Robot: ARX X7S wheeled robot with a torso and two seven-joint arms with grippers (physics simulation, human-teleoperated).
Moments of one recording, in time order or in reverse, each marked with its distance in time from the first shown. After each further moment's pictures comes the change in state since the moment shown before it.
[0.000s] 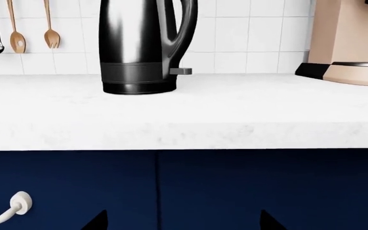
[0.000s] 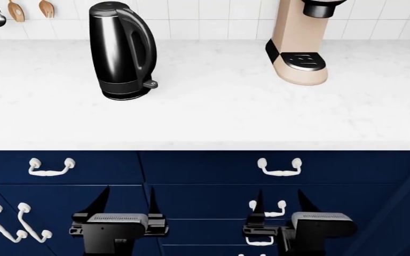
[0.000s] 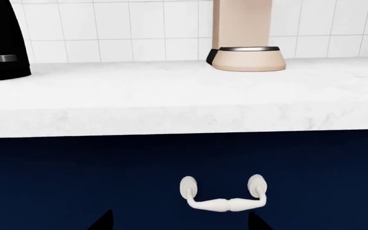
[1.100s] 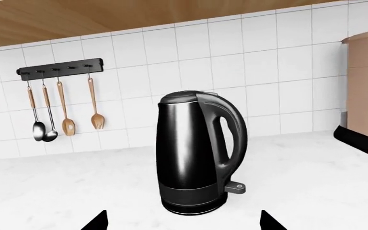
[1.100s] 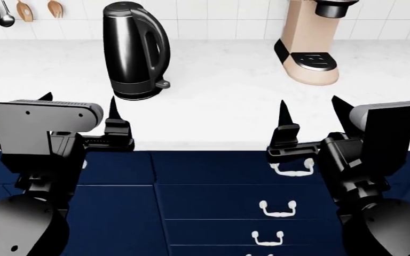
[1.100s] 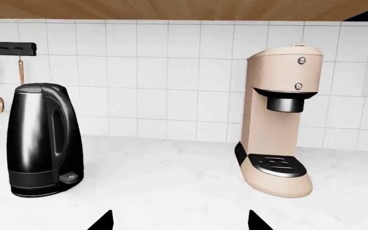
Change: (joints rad) left arm -0.561 -0.173 -0.150 0.807 -0.304 -1.274 -0.171; right arm 0.512 0.228 0.197 -0.820 0.557 1.164 0.198
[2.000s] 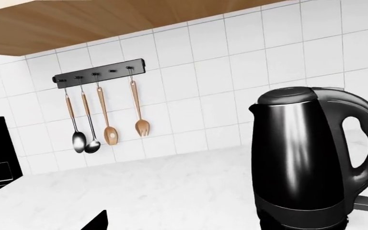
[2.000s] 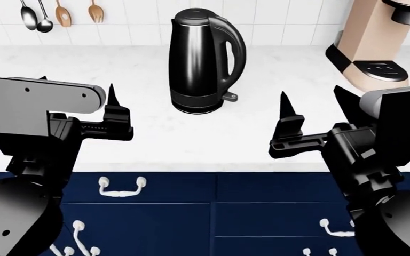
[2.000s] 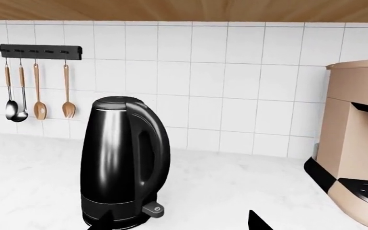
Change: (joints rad) left arm -0.161 -0.019 0.016 0.030 -0.059 -0.198 -0.045; right arm 0.113 0.010 0.091 -0.033 0.184 0.163 0.051
